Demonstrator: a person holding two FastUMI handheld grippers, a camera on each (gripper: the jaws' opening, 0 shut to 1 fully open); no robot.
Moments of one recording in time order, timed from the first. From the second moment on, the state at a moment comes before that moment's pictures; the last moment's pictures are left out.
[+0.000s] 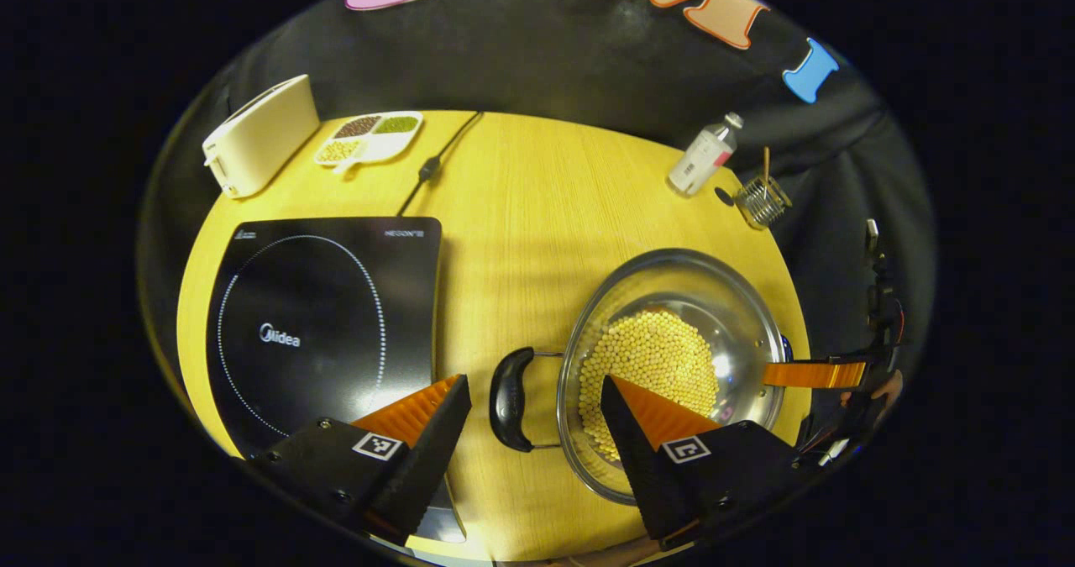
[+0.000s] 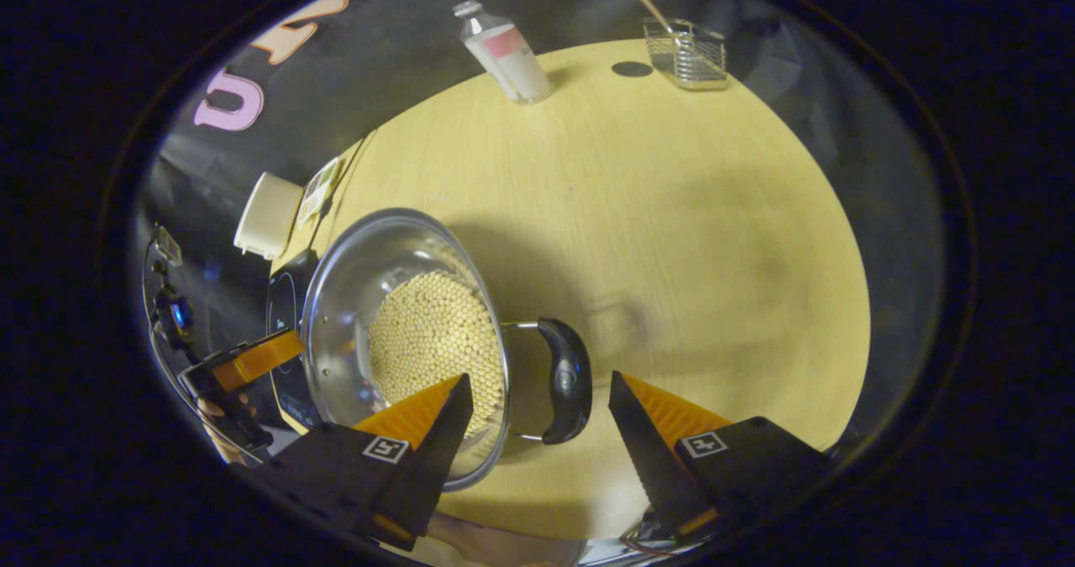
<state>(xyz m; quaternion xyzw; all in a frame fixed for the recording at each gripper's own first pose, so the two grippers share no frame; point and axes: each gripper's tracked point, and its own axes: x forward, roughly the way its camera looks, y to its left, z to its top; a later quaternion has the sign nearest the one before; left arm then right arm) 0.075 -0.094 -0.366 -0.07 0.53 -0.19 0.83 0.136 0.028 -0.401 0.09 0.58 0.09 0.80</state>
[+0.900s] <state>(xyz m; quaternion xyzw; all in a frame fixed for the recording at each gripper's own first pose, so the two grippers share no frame) 0.067 -0.105 -0.409 -0.09 0.61 -0.17 0.77 0.149 0.043 -0.441 0.12 0.64 0.15 0.74</state>
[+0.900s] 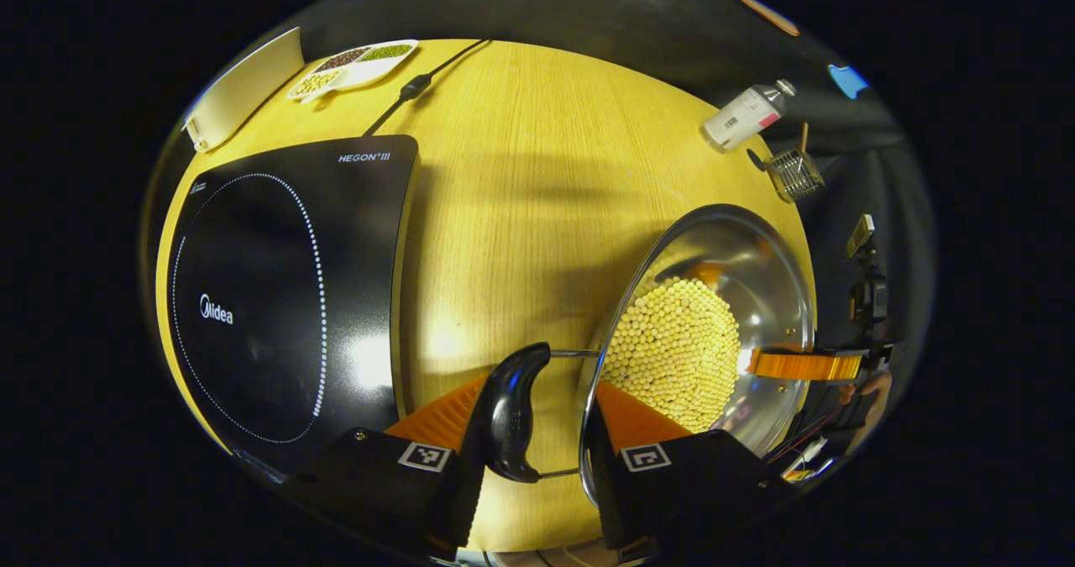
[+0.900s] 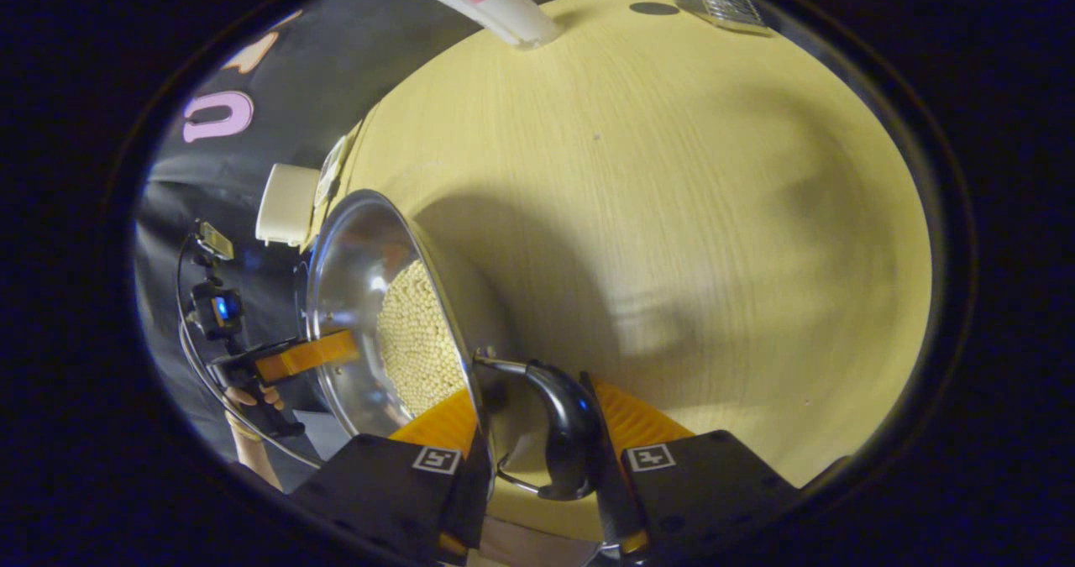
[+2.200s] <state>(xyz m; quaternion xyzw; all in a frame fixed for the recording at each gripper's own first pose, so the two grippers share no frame) -0.005 0.077 -0.308 -0.08 0.58 -0.20 0.78 0.001 0.191 -0.357 0.14 0.61 0.14 0.77</state>
